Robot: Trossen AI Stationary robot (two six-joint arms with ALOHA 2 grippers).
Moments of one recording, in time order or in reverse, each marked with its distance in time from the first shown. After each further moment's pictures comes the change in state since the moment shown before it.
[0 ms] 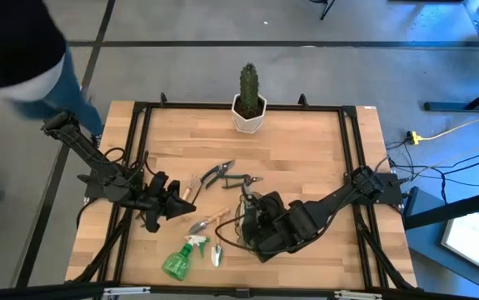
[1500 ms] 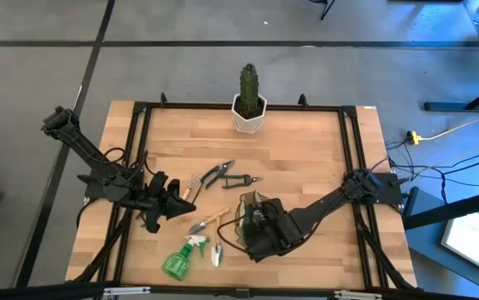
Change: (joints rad) left arm -0.001 0.000 0.000 0.004 -0.007 0.051; right arm -0.015 0.048 -0.099 0.012 -0.185 0.231
